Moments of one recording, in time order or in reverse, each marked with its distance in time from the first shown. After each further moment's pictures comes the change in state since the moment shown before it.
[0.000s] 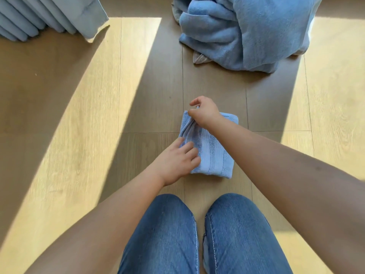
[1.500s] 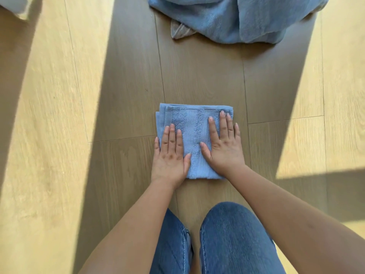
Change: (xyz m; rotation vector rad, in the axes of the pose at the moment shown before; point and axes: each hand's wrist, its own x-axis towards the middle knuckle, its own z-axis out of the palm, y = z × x) left_hand 0.064 0.021 0.078 -0.508 -0.146 -0.724; right_hand -0.021 0.151 0.008 -0.729 0.163 -0.192
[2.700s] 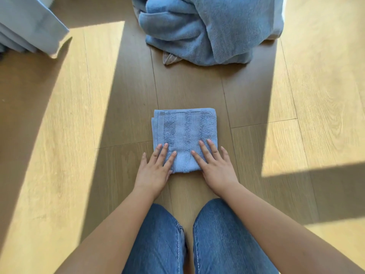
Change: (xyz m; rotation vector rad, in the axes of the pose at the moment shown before) left_hand -0.038 -0.013 -0.022 0.331 -0.202 0.158; right_hand -0.056 -0.003 -0.032 -0.257 -0.151 -0.184
